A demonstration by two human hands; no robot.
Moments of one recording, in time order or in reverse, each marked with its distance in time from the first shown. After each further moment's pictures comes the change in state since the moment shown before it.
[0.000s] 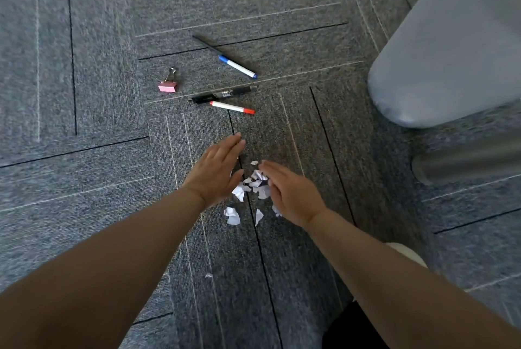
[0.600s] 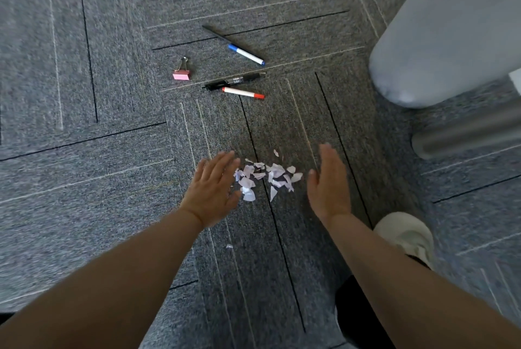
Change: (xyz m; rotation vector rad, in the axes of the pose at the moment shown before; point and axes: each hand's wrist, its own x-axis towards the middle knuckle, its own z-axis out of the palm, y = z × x) left_hand -0.080 -0.009 0.018 0.103 -0.026 0.000; right_hand -0.047 -0.010 0.010 0.009 0.364 0.489
